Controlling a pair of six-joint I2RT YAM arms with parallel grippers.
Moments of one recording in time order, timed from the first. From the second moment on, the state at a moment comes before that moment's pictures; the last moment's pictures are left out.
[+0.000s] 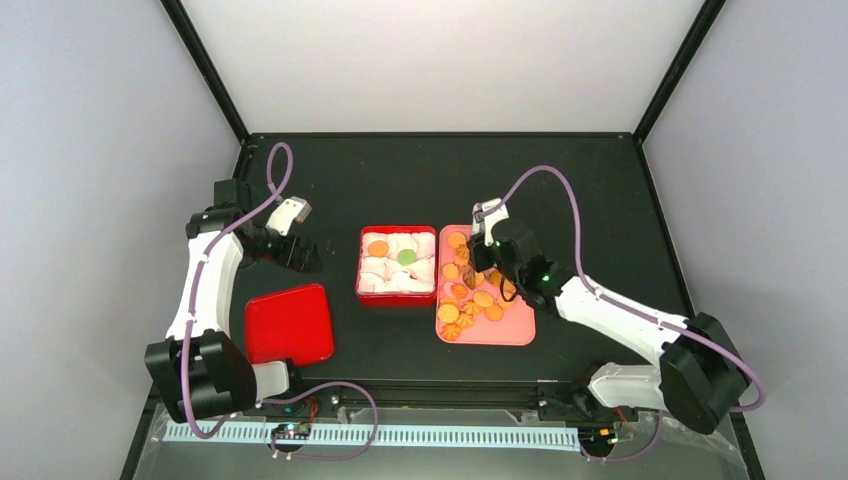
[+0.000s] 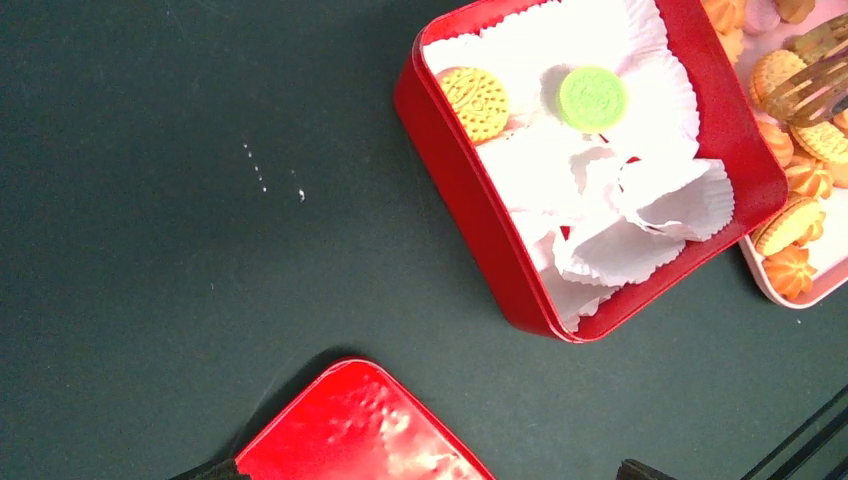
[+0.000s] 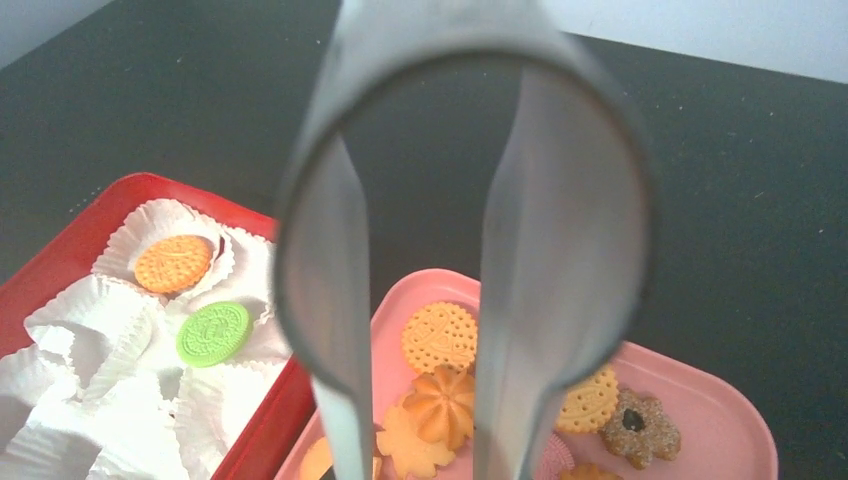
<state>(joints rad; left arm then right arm) 0.22 1.25 1.08 -1.06 0.53 0.52 0.73 1.26 0.71 0.04 0.23 0.22</state>
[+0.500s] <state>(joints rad) 0.22 1.26 1.09 -1.07 0.53 0.52 0.74 1.29 1.03 -0.03 0.18 0.16</state>
